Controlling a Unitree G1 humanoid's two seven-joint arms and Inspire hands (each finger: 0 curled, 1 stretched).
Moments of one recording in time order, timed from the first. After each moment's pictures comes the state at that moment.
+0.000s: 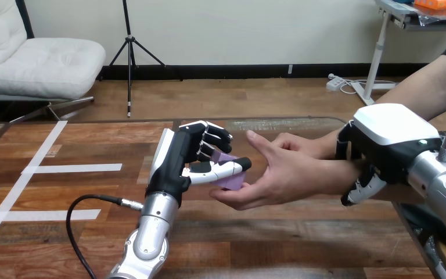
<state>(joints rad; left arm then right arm) -0.59 0.05 -0.08 1.24 0.23 -0.75 0.17 -0.26 -0.71 0.19 -0.11 -0.85 0.12 0.46</state>
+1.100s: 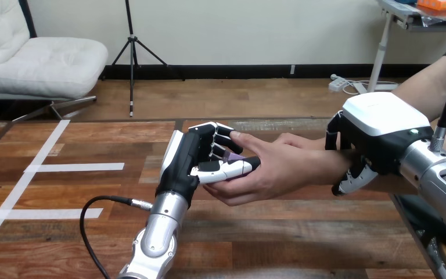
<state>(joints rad) -0.59 0.00 -0.05 1.21 0.14 -0.71 0.07 -0.31 -0.70 0.21 -0.12 -0.85 0.10 0.48</state>
